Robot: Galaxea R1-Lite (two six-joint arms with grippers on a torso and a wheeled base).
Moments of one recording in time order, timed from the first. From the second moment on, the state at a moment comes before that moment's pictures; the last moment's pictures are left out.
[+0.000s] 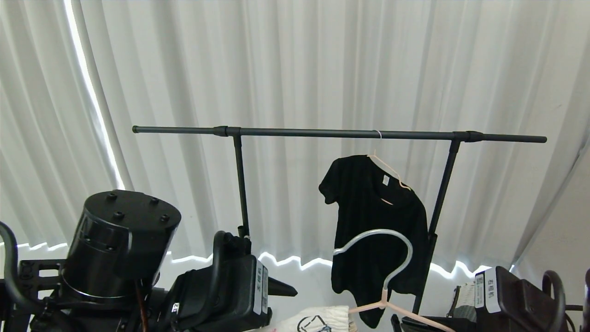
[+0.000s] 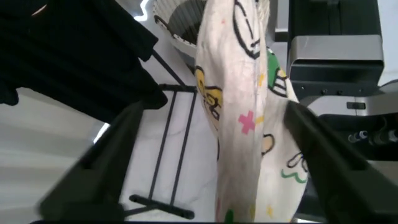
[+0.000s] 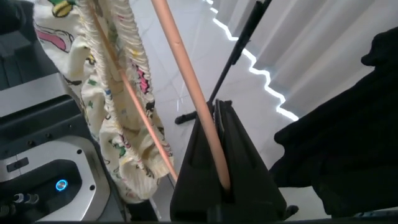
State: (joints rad) left arm -0.76 1.40 -0.67 -0.08 -0.52 0.56; right arm 0.99 1.31 -0.31 -0.61 0.10 -0.08
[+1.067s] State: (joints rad) left arm -0.64 1.40 -0.60 -0.07 -0.34 0.55; right arm 0.99 1.31 -0.30 -0.65 -0.09 -0.08
